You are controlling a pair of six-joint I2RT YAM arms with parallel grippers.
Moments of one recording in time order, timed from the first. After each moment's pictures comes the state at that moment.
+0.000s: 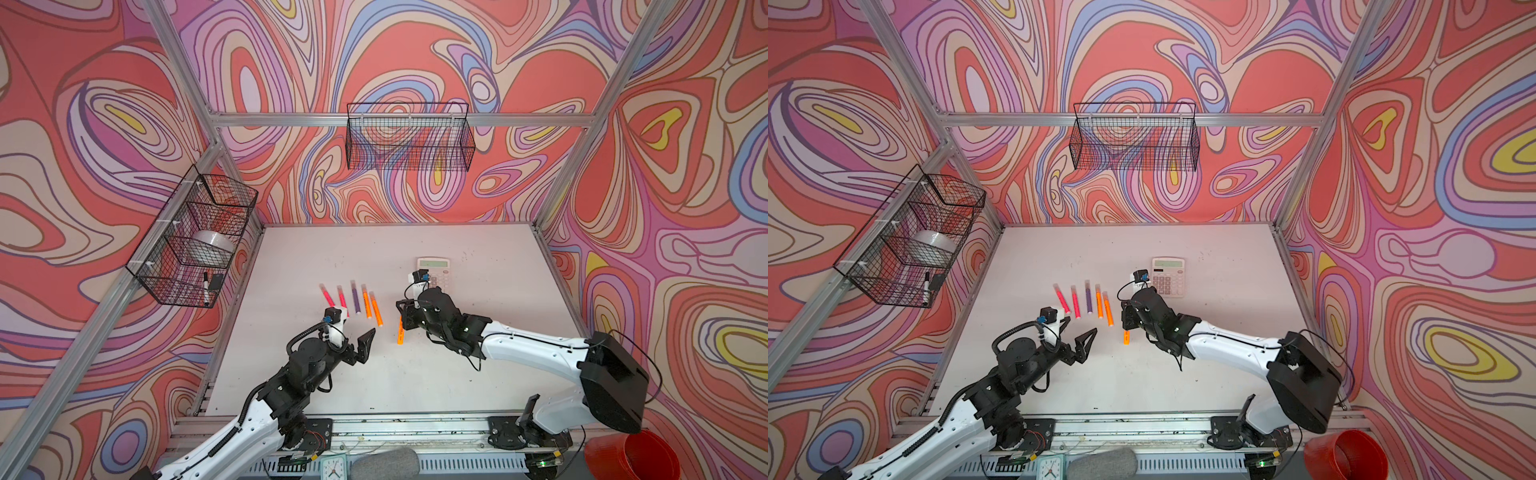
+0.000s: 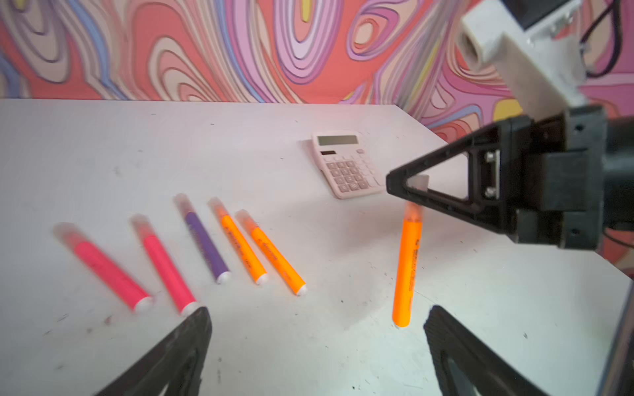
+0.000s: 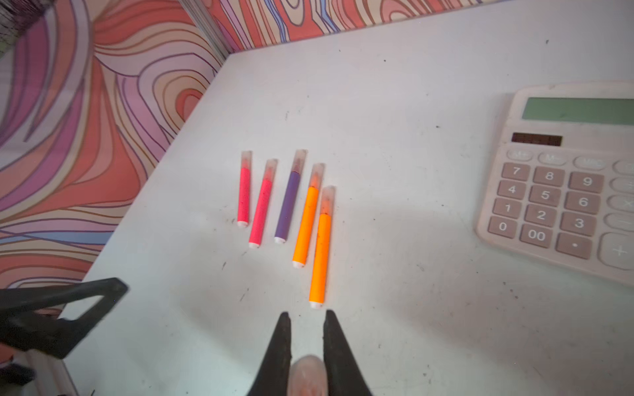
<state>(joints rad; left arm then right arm) -0.70 0.47 0.22 0.02 -0.22 -0.33 0.87 1.53 0.93 0.02 0.17 0.57</state>
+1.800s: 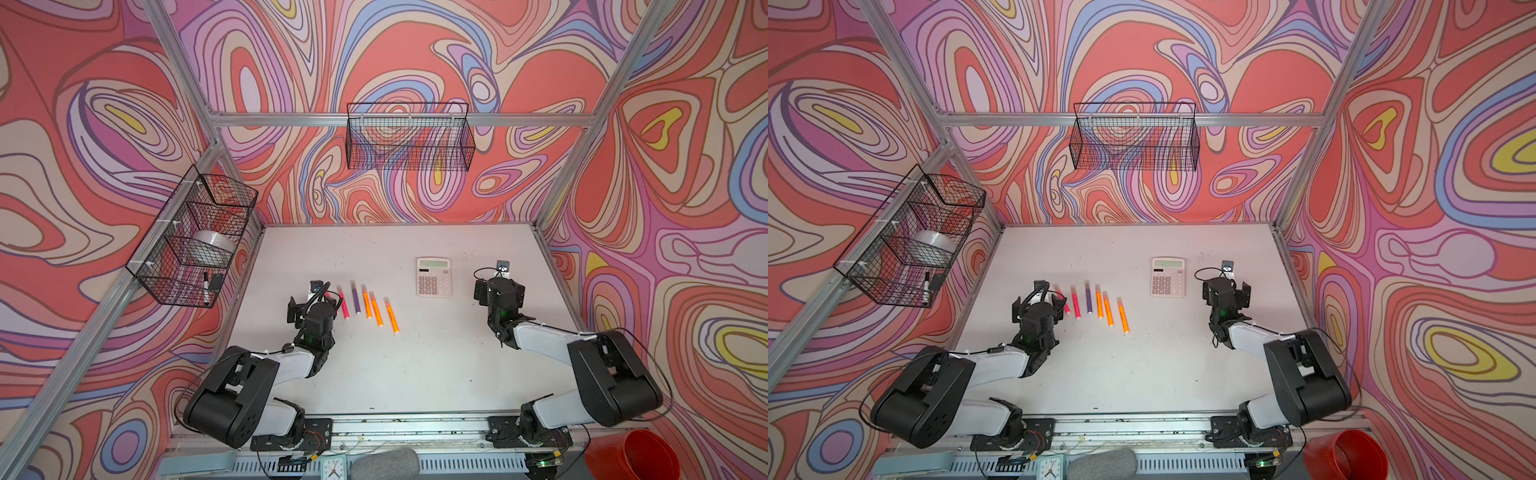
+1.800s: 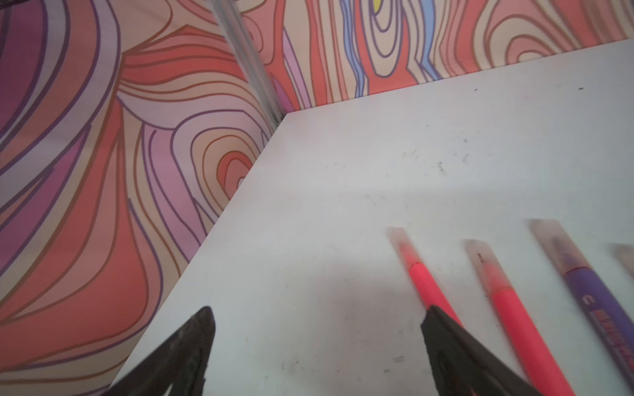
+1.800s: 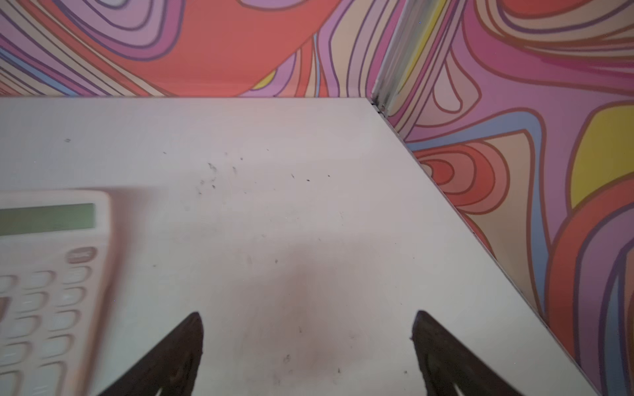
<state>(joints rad) -0.35 1.40 0.29 0.79 -0.71 0.10 0.24 1.55 0.54 0.49 0.56 0.10</state>
